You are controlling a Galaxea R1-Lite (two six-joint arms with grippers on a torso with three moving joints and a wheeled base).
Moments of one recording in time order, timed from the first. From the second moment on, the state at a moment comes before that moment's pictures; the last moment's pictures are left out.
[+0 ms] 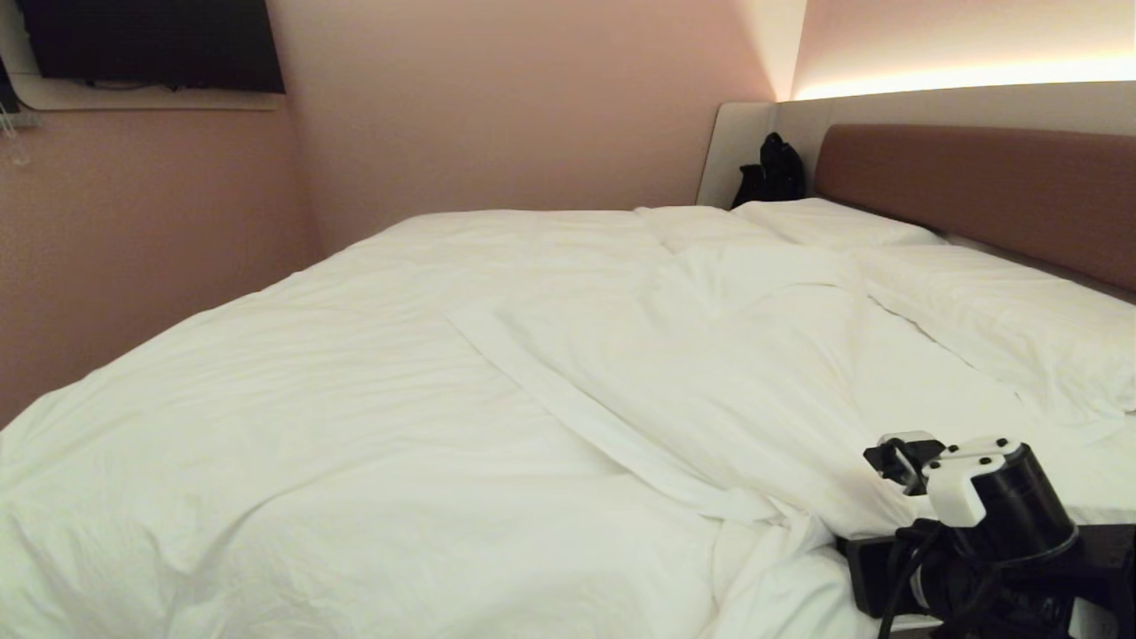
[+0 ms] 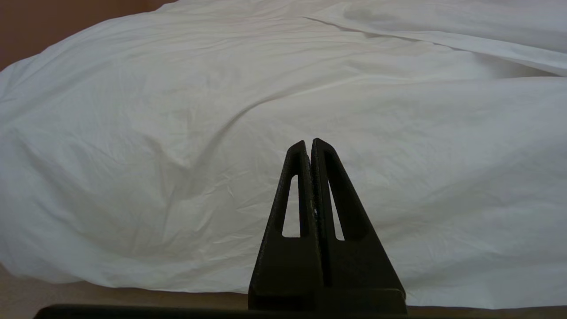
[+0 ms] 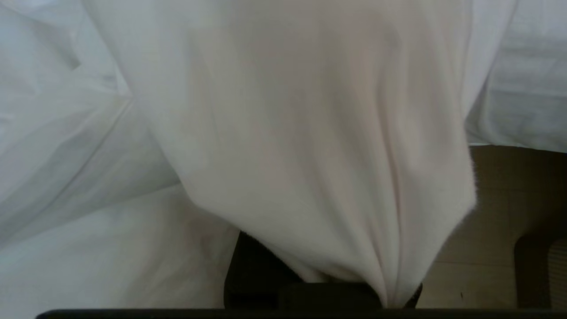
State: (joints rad) left arm 0.01 0.00 0.00 0.00 -0.02 0.01; right arm 0.52 1.52 -0.43 -0.30 -0.34 0.31
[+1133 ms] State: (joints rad) left arm 0.01 0.00 0.00 0.00 -0.02 0.01; right arm 0.57 1.44 -0.42 -0.33 -0.34 0.34
